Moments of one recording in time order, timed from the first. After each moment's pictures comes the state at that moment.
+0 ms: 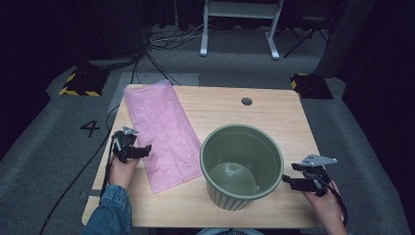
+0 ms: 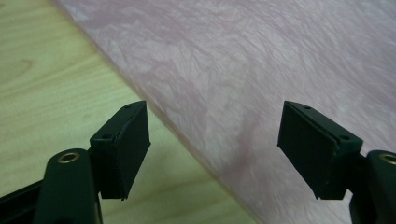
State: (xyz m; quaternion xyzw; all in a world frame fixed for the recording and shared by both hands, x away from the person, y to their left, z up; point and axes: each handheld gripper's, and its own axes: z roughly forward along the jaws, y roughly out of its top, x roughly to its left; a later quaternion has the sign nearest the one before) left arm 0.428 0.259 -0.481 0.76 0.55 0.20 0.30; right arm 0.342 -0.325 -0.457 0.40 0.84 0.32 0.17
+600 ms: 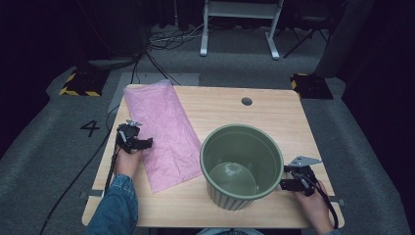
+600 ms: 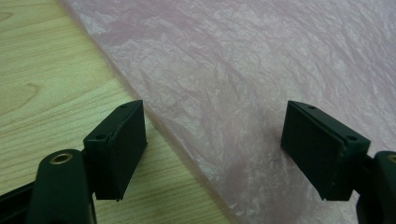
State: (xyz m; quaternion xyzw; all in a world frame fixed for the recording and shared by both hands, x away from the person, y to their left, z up) left arm 0.458 0.259 -0.494 0.75 0.57 0.20 0.28; right arm 0.356 -0.312 -0.492 0.41 0.84 0.32 0.16
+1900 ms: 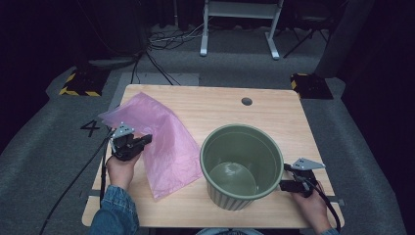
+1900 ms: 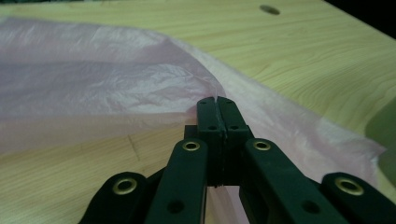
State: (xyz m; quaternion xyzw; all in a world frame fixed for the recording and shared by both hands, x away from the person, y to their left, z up) left arm 0.390 0.254 -0.437 0.73 0.46 0.18 0.48; right arm 0.353 -0.318 -0.503 0.39 0.82 0.37 0.18
